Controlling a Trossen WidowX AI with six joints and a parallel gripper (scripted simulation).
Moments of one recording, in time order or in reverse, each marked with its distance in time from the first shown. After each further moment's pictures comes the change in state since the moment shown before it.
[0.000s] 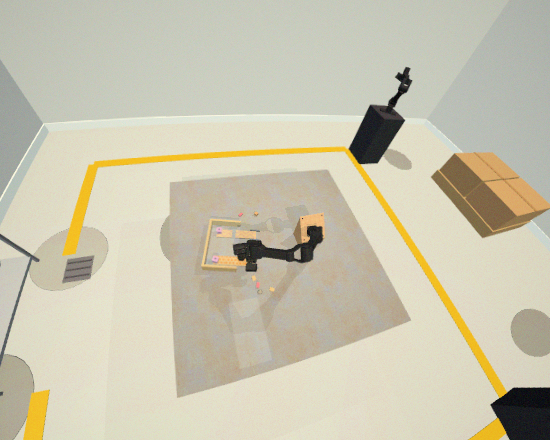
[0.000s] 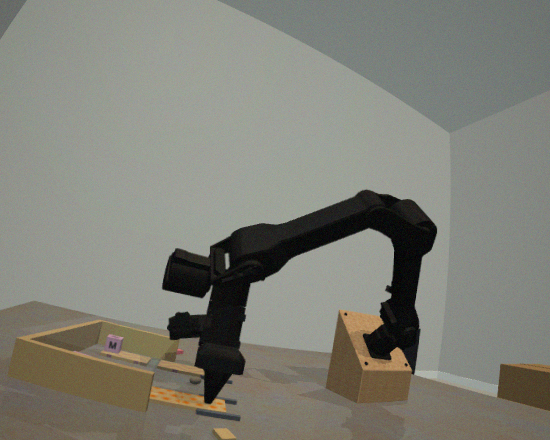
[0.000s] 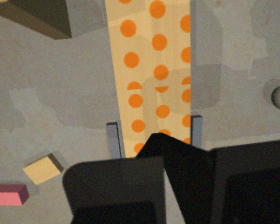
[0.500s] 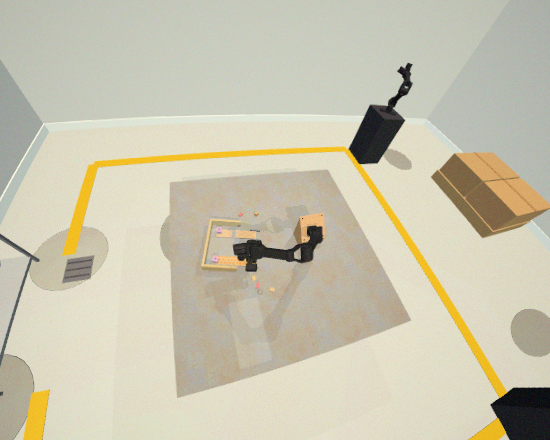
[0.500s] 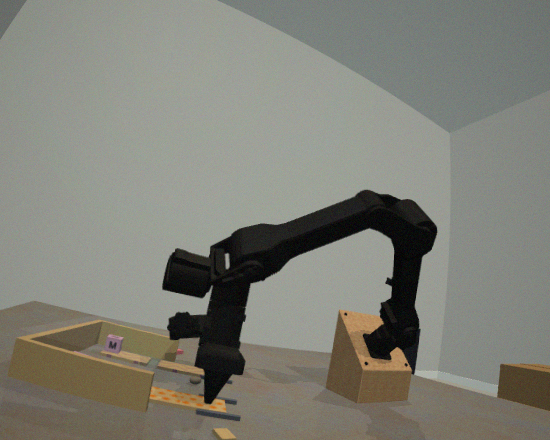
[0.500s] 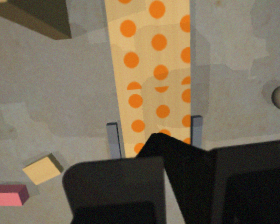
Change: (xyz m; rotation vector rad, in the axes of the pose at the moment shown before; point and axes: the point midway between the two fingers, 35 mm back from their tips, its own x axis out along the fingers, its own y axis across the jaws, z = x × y) arm 0.001 0.000 0.000 0.003 0.000 0.001
